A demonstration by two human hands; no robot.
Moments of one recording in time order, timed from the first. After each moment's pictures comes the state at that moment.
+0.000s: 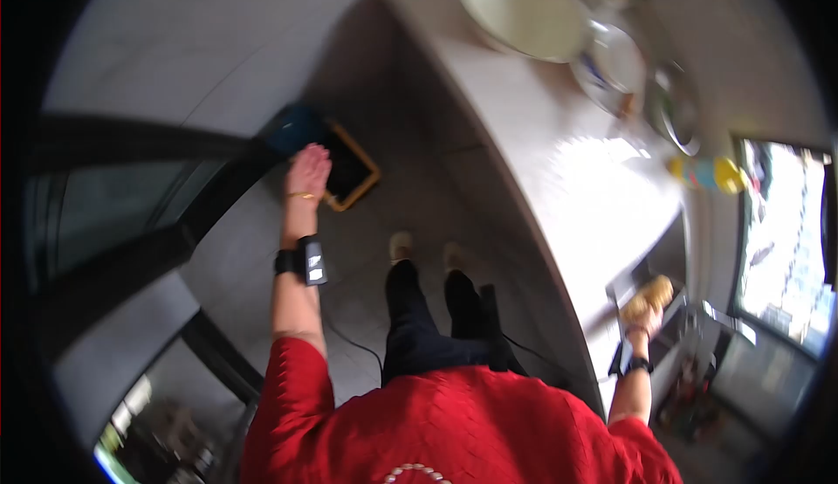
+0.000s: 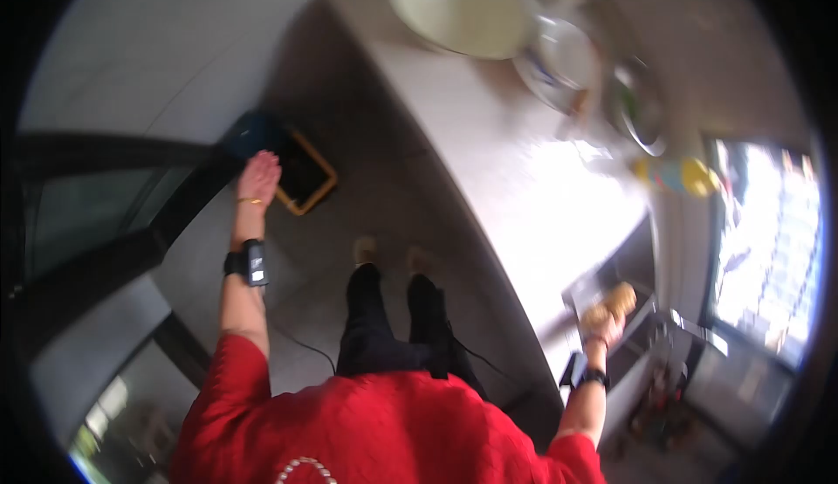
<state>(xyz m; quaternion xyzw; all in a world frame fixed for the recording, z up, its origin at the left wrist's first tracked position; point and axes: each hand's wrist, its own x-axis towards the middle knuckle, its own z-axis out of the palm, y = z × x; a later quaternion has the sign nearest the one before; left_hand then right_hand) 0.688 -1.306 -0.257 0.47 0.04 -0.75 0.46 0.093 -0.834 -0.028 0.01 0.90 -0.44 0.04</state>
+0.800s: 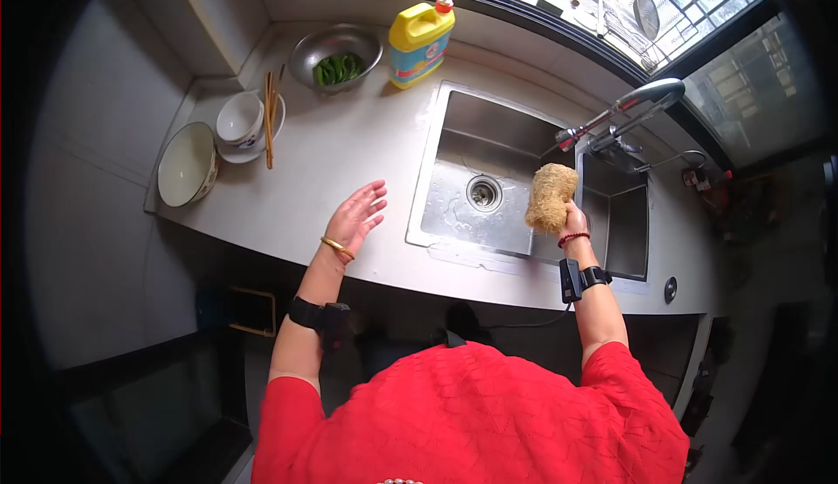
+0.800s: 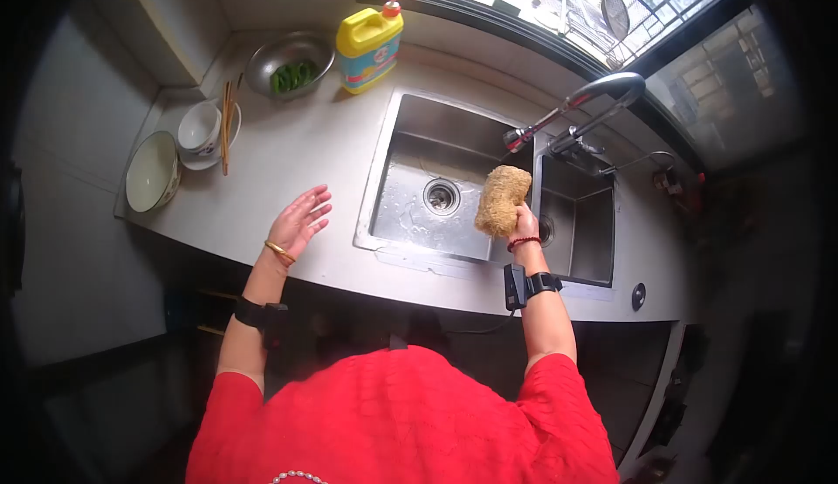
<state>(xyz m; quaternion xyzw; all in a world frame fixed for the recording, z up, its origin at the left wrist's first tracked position) 0.246 -1.078 0.019 0.24 -0.41 -0.88 0.01 0.003 -0.694 -0.037 0.15 0.50 -0.82 0.24</state>
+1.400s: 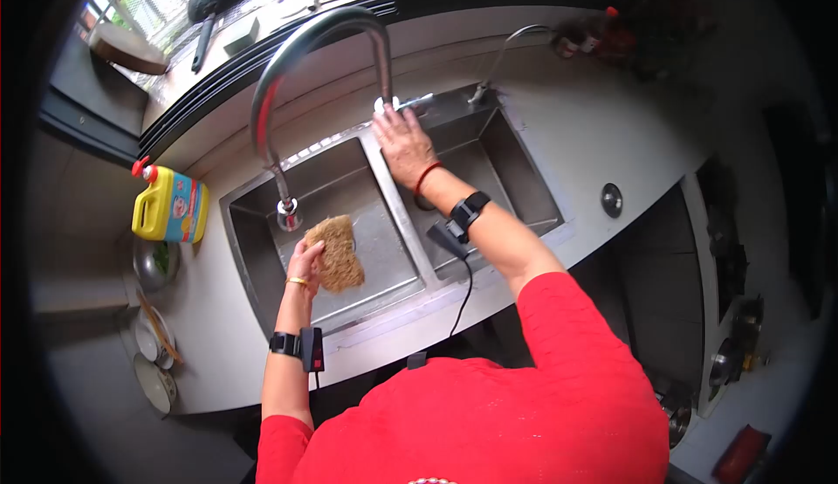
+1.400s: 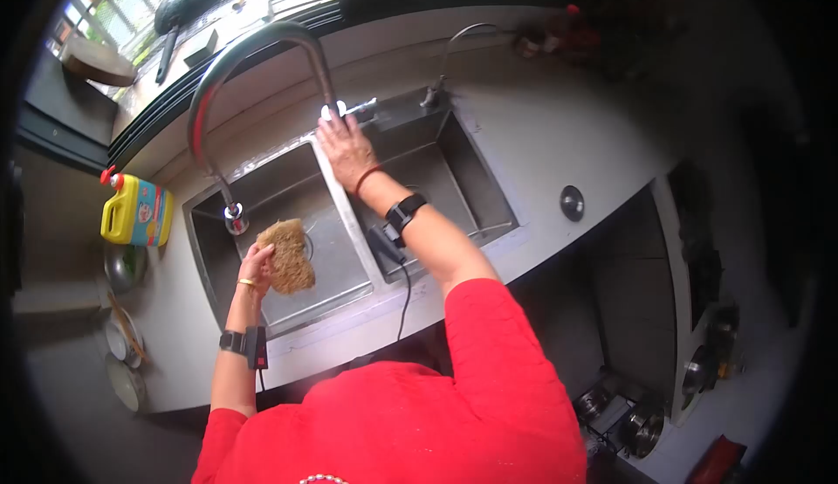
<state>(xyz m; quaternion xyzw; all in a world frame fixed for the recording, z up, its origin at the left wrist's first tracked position) 0.003 -0.866 -0.037 0.33 -0.47 -0.81 -0.13 -0.164 -0.622 0.007 -0.32 0.90 -0.03 -0.29</state>
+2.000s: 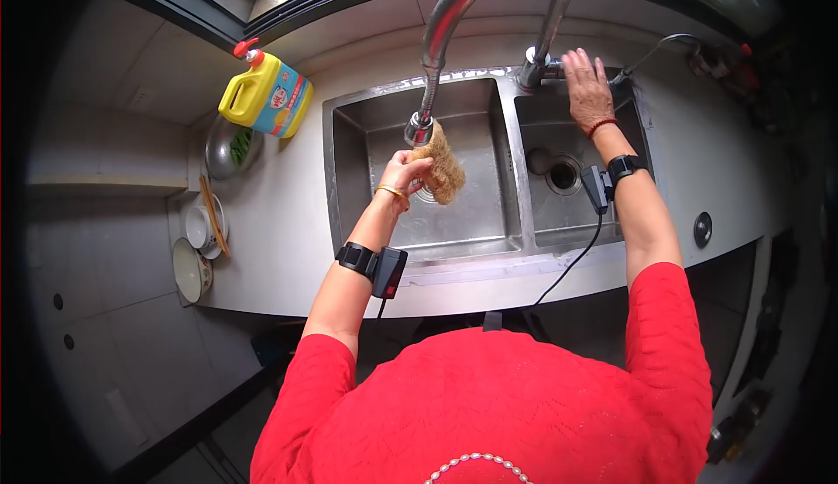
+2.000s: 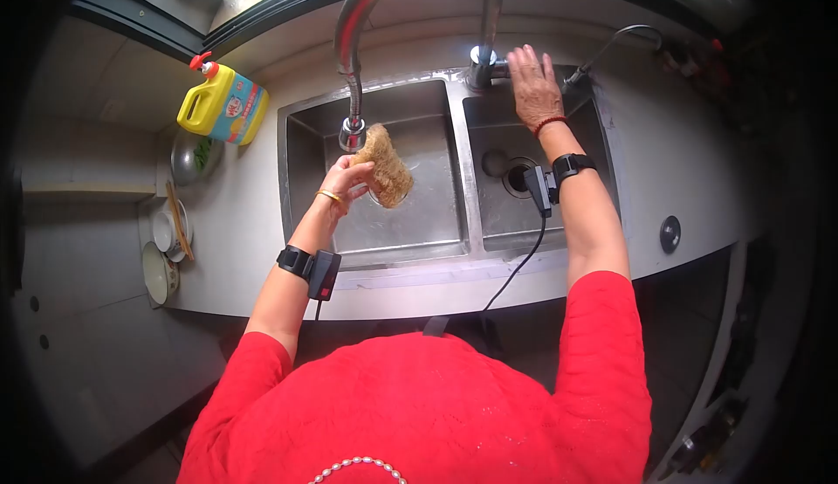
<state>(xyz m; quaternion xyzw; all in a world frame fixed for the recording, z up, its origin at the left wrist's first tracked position) -0.012 -0.884 -0.013 0.34 -0.58 -0.73 -0.15 -0.203 -0.567 0.009 -0.28 0.93 0.06 -0.23</state>
